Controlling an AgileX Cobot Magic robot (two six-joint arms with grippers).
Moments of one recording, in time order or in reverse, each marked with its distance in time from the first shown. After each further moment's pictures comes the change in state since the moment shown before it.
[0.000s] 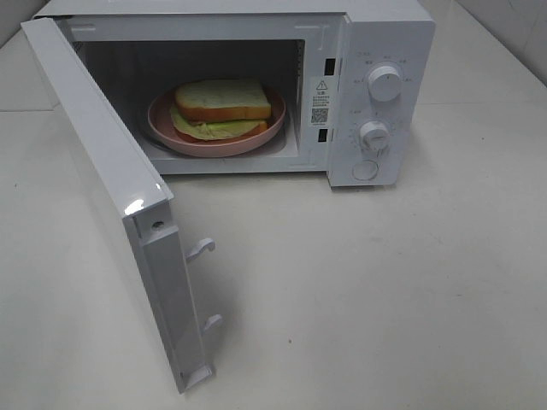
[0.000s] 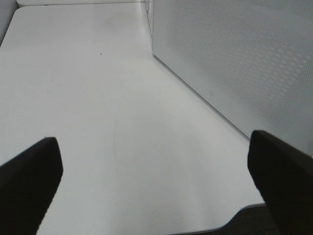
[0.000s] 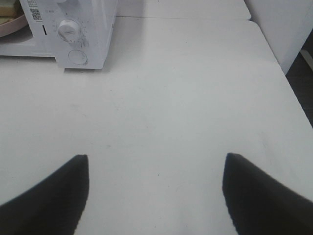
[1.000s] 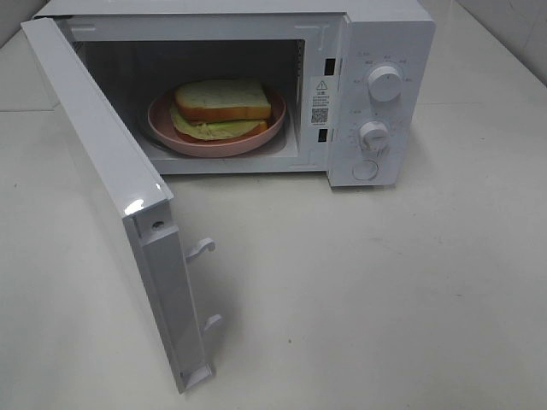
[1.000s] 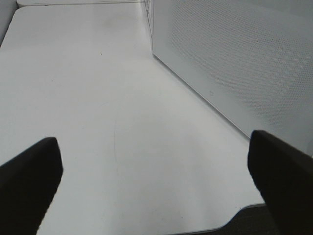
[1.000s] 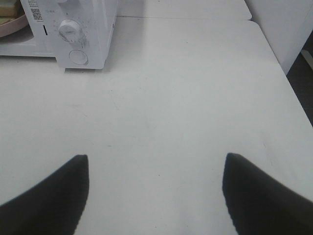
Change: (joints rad) left arm 0.000 0.000 0.000 0.000 0.000 0.000; right arm 0.000 0.000 0.000 0.002 0.000 -0.001
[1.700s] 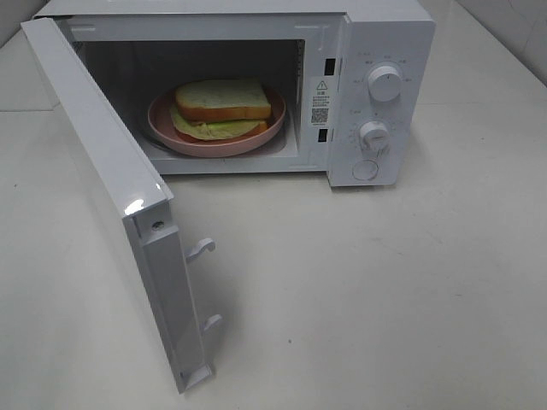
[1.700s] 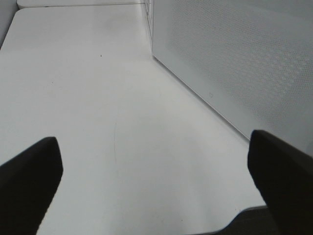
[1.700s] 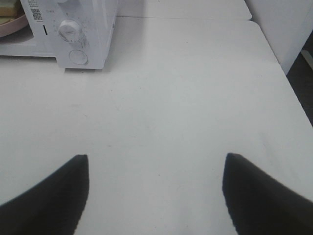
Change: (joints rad) left arm 0.000 0.000 -0.004 0.000 -0.006 0.000; right arm 0.000 0.000 0.000 0.000 0.000 0.000
